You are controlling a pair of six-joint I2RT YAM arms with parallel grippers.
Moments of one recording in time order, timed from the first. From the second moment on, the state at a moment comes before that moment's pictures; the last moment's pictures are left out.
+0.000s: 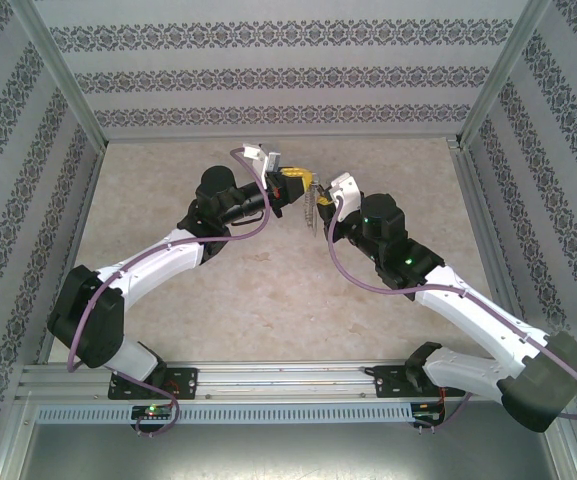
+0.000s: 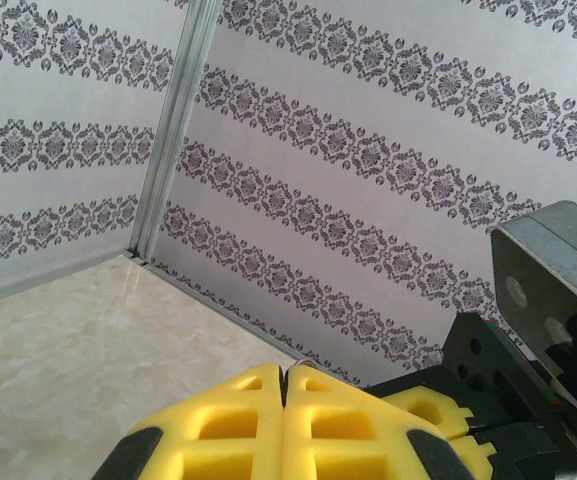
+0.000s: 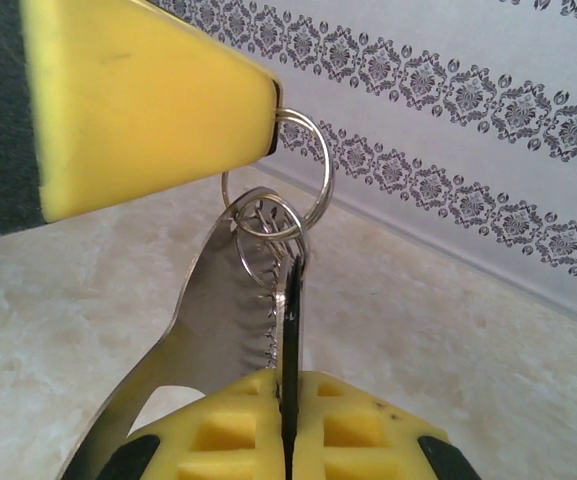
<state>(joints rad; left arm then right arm) -0.56 1.51 1.07 0.55 0.51 -0.39 0.64 1.09 0.87 -0.05 0.07 -0.08</state>
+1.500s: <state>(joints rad) -0.56 1.51 1.07 0.55 0.50 -0.39 0.62 1.07 0.90 -0.04 0.21 -0.16</state>
